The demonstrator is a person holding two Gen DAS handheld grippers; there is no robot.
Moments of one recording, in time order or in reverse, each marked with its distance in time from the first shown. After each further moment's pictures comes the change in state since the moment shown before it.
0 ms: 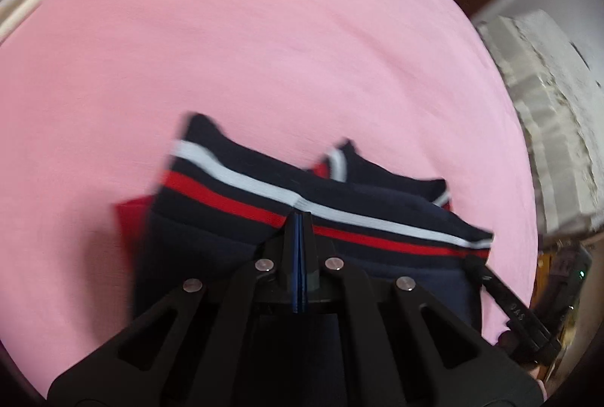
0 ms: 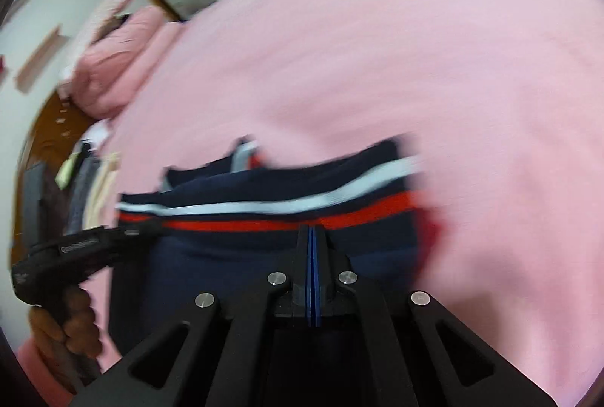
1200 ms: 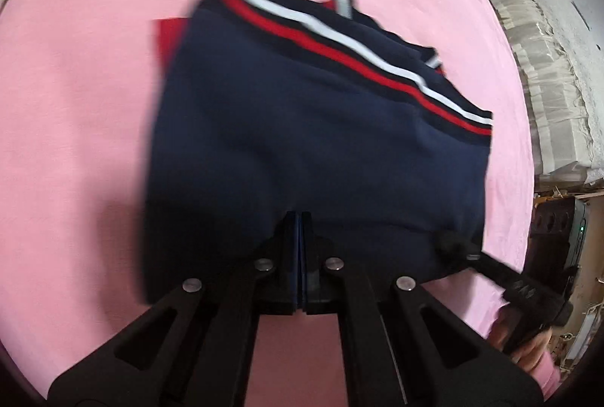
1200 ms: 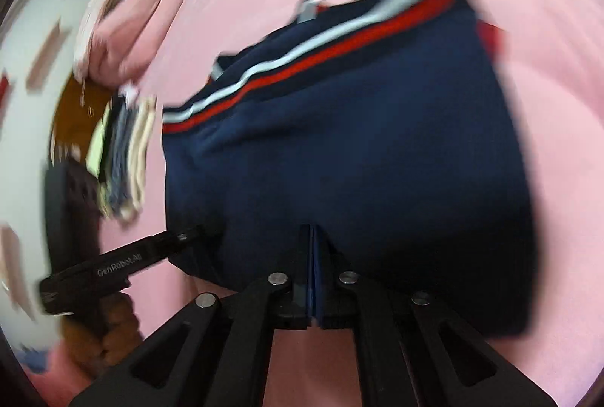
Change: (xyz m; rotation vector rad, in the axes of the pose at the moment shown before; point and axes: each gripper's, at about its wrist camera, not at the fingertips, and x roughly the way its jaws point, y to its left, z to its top) left arm -0.030 0.024 -0.095 0.075 0.236 0.042; right arm -0.013 0.015 -0.087 0.150 0.281 0.238
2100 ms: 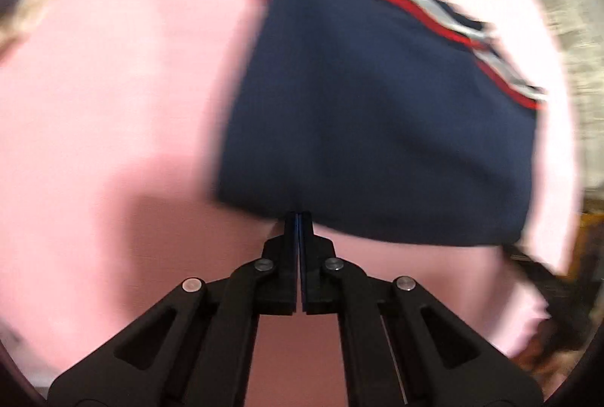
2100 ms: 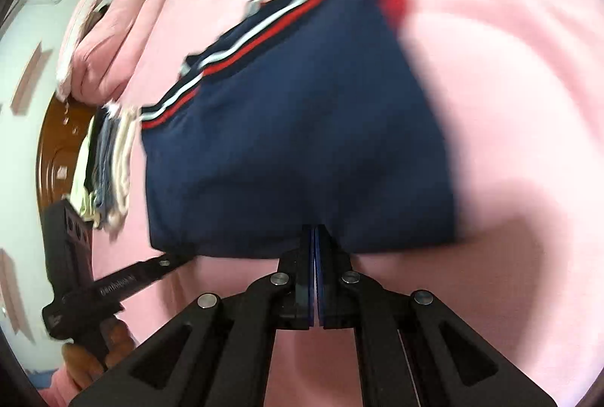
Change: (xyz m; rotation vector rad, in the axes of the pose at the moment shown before) left arm 0.013 -0.005 -0.053 -0.089 -0.005 0.268; right arm 0.009 -0.009 -0.047 0.075 -0.077 -0.219
